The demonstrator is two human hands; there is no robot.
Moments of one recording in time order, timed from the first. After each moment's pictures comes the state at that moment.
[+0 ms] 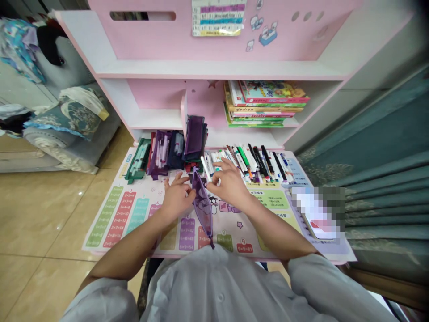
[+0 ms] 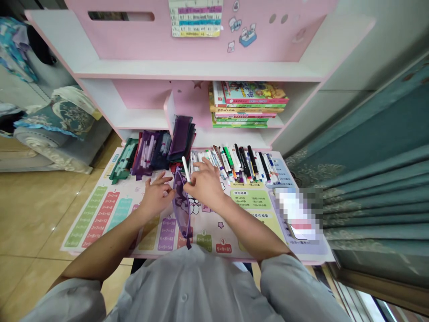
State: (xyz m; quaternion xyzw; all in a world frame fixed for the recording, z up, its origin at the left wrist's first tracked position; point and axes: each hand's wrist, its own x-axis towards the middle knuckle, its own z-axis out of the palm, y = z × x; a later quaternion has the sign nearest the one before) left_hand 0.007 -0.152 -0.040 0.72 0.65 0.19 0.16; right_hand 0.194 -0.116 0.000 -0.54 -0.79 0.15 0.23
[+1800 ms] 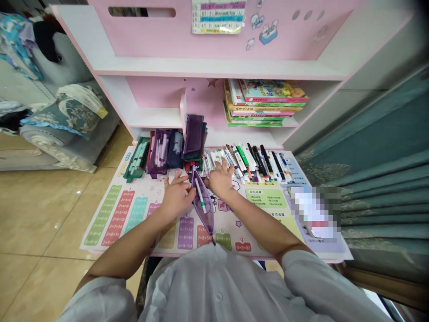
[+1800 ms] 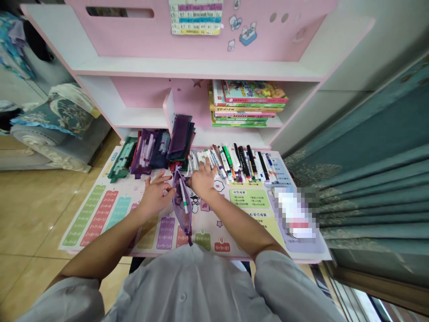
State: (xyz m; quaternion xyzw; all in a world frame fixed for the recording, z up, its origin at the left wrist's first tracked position) left_hand 0.007 -0.152 -0.039 0.73 0.64 0.17 0.15; right_hand 0.174 -0.082 -0.073 -0.62 -0.78 -0.01 0.09
